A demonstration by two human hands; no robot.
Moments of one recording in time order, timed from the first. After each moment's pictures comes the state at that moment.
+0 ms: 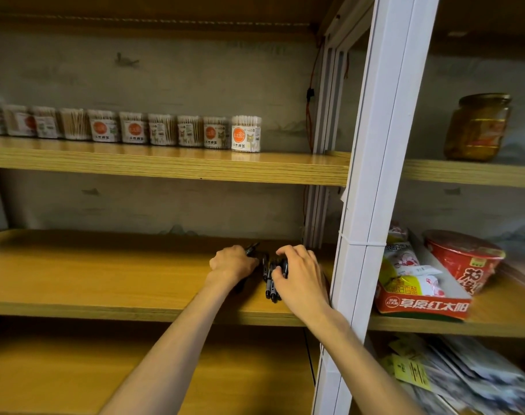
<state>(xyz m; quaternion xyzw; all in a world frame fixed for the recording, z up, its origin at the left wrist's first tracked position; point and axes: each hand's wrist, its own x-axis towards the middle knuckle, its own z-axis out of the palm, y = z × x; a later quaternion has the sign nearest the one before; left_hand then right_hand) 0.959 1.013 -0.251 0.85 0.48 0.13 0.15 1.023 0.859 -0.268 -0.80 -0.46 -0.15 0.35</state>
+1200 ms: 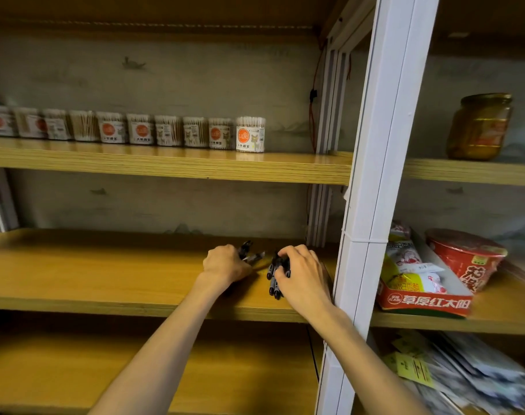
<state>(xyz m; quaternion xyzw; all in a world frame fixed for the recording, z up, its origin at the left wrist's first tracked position) 0.928 1.022 -0.254 0.87 0.45 0.16 0.13 1.021 0.858 -0.270 -0.80 -0.47 -0.14 0.34</state>
